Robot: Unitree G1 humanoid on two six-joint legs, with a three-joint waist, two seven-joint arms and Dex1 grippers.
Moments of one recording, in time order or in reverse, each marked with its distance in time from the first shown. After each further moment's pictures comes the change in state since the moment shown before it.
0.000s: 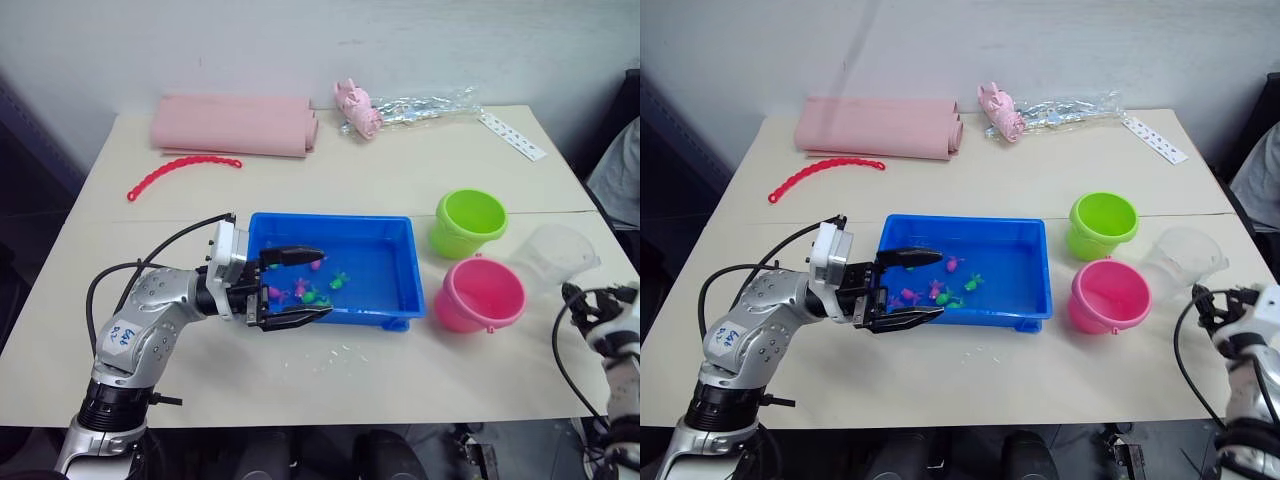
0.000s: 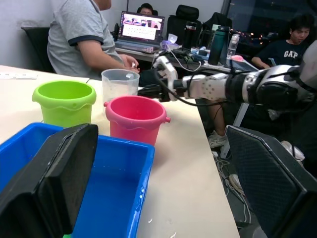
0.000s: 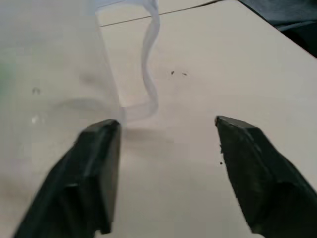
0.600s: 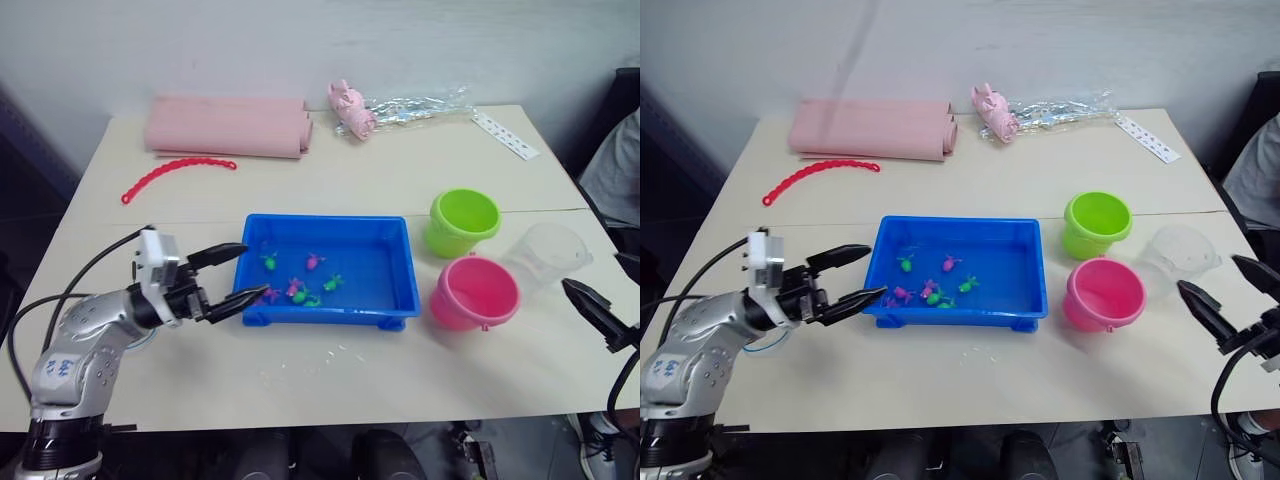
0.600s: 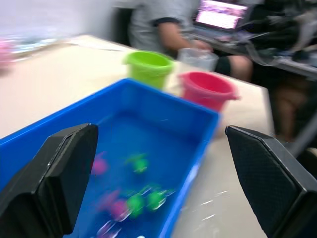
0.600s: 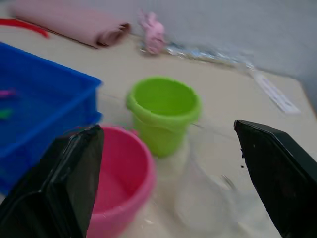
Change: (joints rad) left arm 0.284 0.085 0.326 0.054 0.042 -0.090 0.125; right arm 0.466 -0.127 -0.132 -0.918 0.246 0.154 0.386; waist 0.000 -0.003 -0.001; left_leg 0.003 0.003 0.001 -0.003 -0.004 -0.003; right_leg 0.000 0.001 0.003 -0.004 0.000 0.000
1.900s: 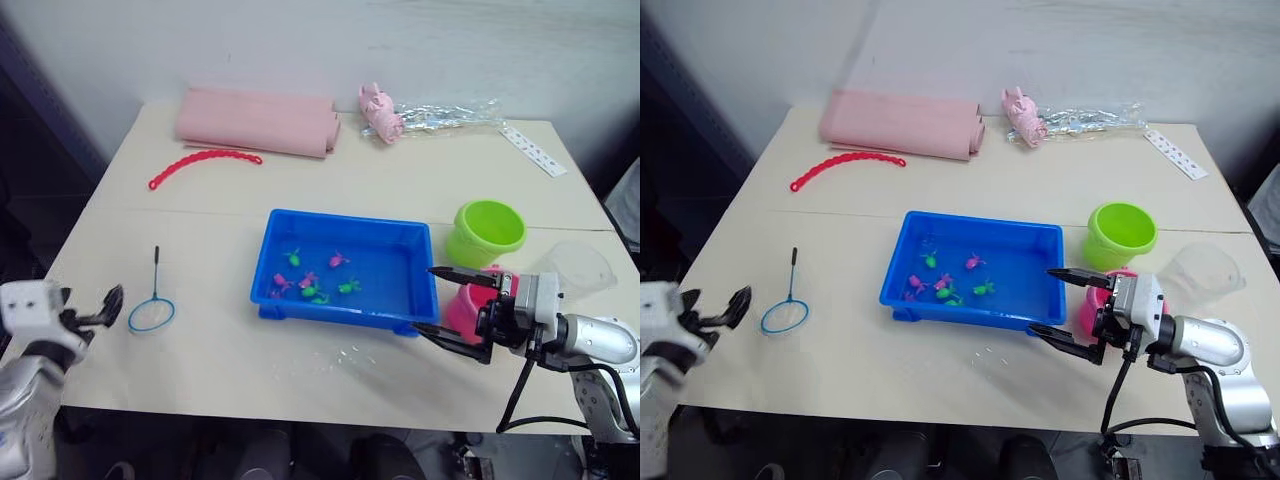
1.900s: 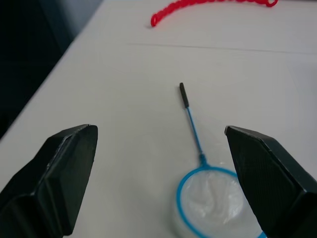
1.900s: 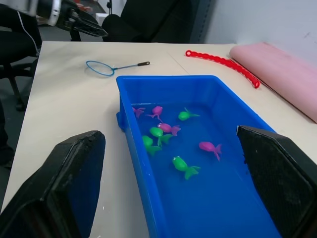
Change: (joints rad) left arm 0.103 -0.092 0.219 0.019 0.184 0.289 0.750; right arm -0.296 0.069 0.531 0.019 -0.155 -0.207 0.260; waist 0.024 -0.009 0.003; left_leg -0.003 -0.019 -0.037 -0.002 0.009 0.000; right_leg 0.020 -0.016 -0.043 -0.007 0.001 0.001
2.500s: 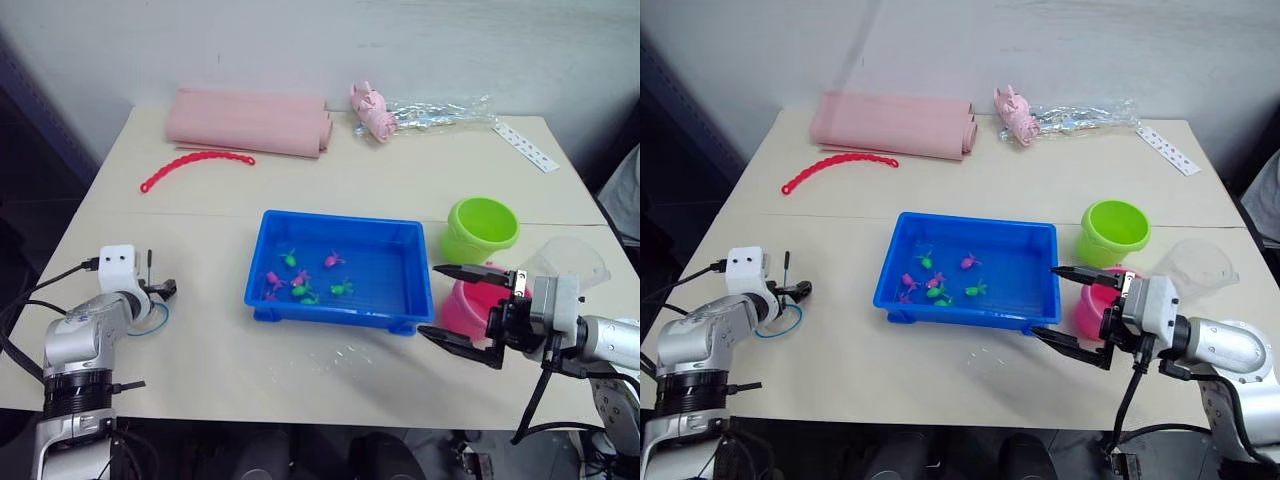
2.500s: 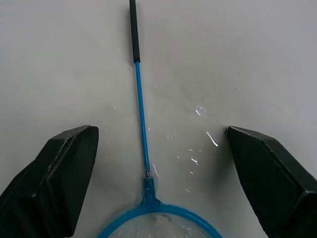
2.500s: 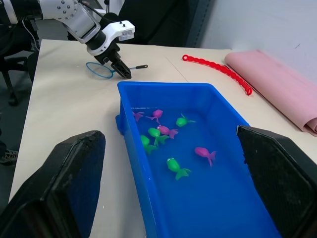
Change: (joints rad) left arm -0.414 0.030 -0.212 0.393 0.152 0.307 0.116; right arm 0.047 -0.039 -0.053 -0.150 0.027 0.058 -0.052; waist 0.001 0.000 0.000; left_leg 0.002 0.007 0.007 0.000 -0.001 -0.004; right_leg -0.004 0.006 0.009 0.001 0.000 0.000
